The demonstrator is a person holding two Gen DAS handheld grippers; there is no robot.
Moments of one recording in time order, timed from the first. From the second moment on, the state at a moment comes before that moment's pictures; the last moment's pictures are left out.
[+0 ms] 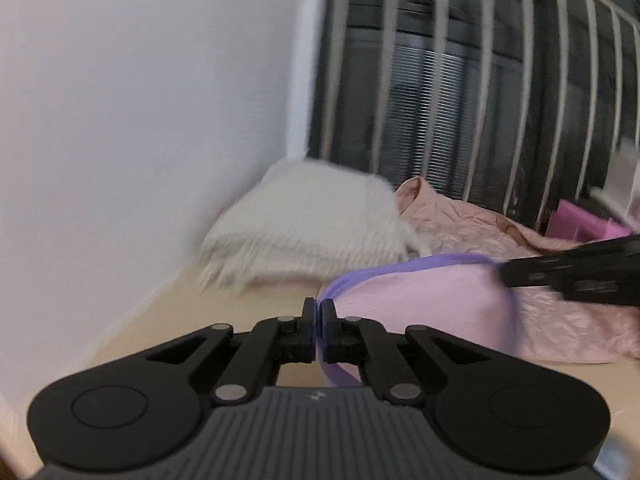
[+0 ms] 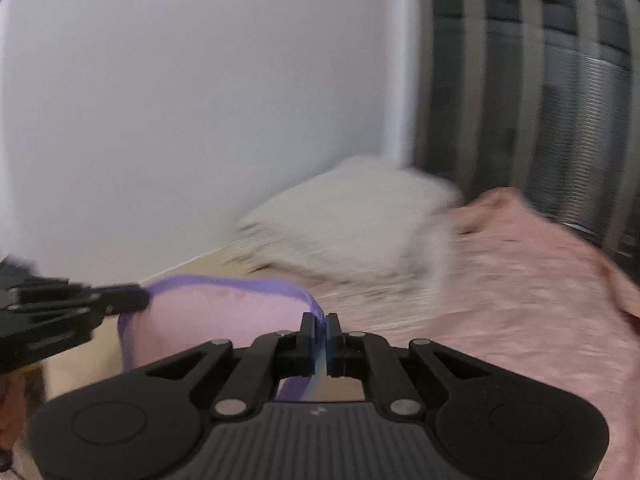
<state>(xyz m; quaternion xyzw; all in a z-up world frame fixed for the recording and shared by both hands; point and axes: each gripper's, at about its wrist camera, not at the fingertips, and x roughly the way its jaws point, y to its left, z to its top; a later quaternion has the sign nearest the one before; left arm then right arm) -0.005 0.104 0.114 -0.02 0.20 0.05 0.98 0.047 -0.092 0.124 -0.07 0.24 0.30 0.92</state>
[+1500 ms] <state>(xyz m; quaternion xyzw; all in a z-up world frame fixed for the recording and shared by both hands) -0.111 0.025 0.036 -0.09 0.35 -0.26 0.90 -0.086 -0.241 0.029 0.04 0.34 0.29 0.90</state>
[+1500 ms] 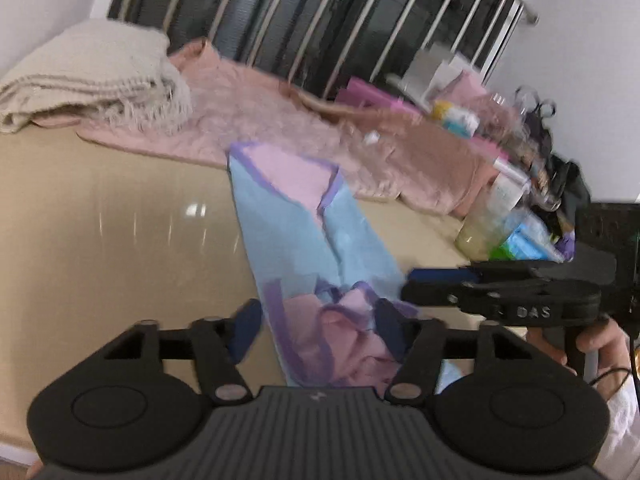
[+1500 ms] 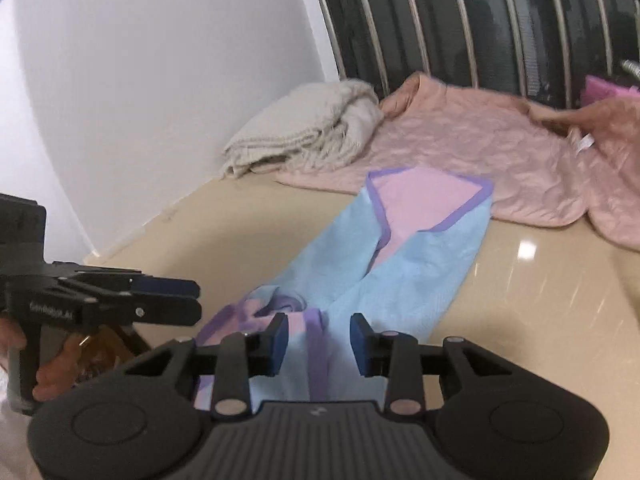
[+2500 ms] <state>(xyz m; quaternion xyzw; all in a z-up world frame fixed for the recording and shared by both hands) -0.123 0.044 0.014 -0.13 0.36 -0.24 0.89 -0.088 -0.202 0.018 0.03 0.35 0.23 0.91</state>
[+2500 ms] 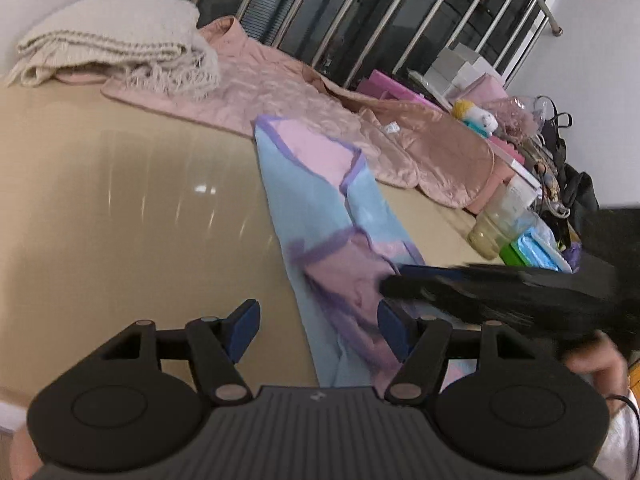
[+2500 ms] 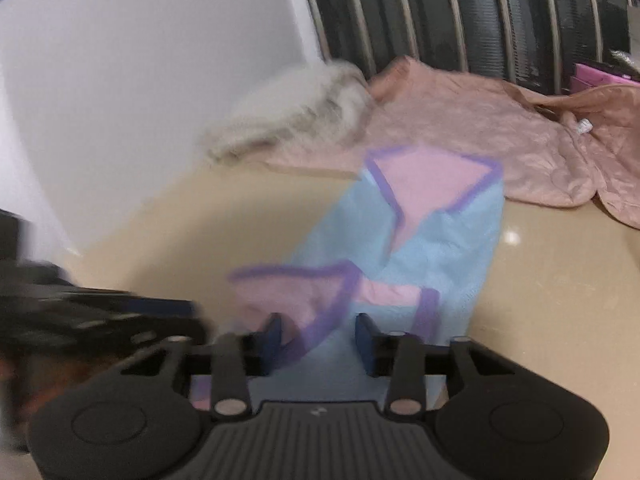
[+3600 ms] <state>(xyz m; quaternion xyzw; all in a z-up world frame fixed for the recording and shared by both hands) -0.159 0.030 0.020 -0.12 0.32 -0.30 0.89 -0.050 -0.182 0.048 0.05 0.37 0.34 0.86</state>
